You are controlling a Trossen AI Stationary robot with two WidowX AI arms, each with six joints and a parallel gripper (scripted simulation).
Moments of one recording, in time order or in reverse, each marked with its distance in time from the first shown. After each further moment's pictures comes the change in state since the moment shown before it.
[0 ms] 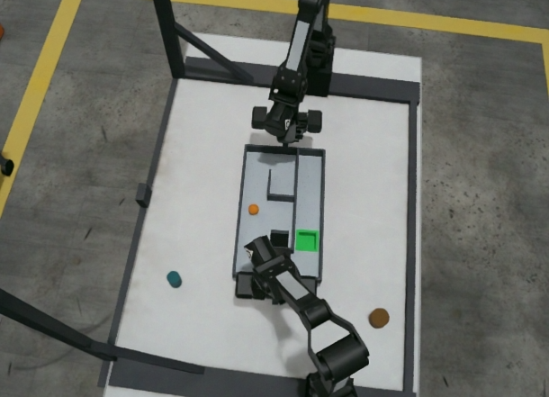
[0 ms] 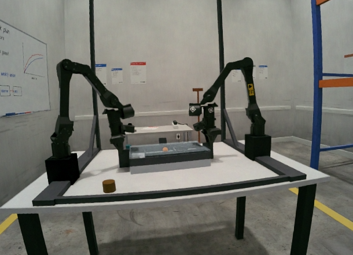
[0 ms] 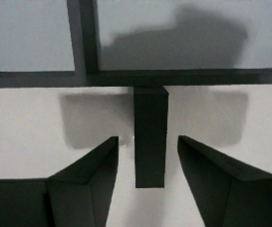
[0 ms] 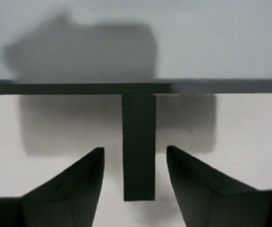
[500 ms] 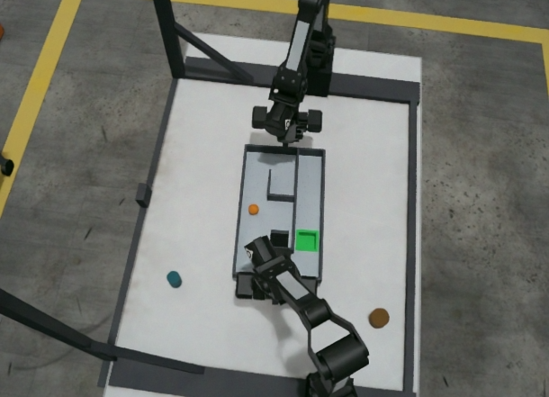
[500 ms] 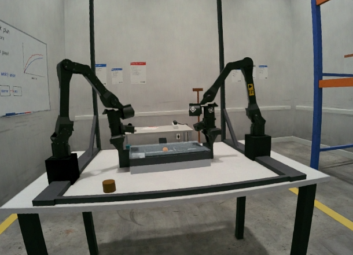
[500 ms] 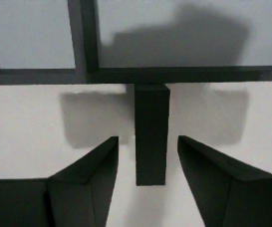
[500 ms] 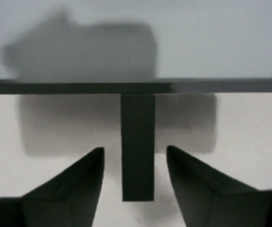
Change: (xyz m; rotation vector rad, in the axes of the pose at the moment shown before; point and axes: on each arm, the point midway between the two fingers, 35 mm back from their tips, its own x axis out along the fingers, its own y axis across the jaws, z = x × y) left arm 0.000 0.000 -0.001 0.000 0.006 0.002; right arm 0.001 -0.001 0.000 0.001 0.001 -0.001
